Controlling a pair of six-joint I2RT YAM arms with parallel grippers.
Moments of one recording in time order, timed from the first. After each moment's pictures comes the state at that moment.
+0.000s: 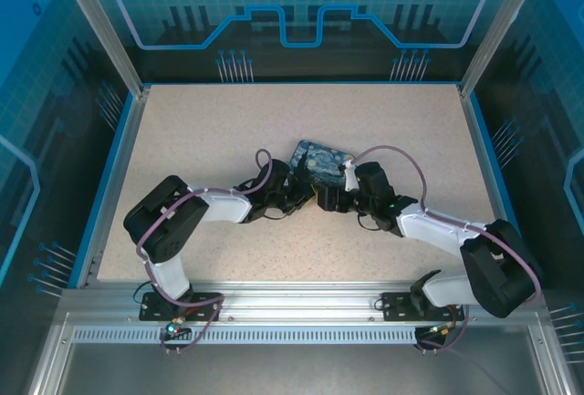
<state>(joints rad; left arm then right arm) -0.66 1.78 0.78 0.35 0.31 -1.29 0.54 1.33 0.57 0.09 -0.29 0.52</state>
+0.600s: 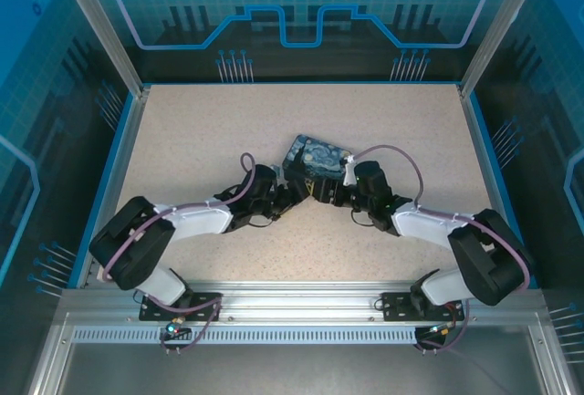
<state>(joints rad) -0.66 1.52 0.67 0.17 0.23 -1.17 0.54 1.42 0.56 0.30 -0.31 0.68</state>
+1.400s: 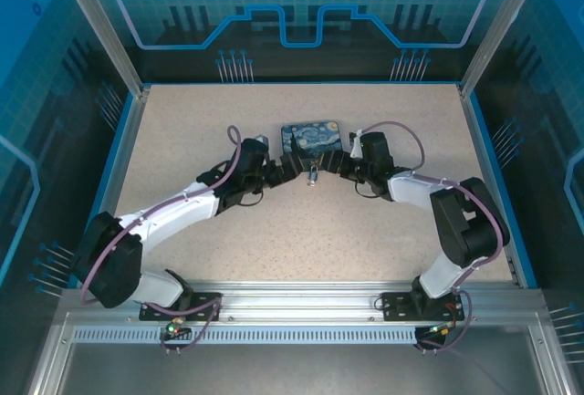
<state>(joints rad) -0.58 1.42 0.92 -0.18 0.04 -0.92 0.36 1.63 0.80 0.19 -0.36 0.66</state>
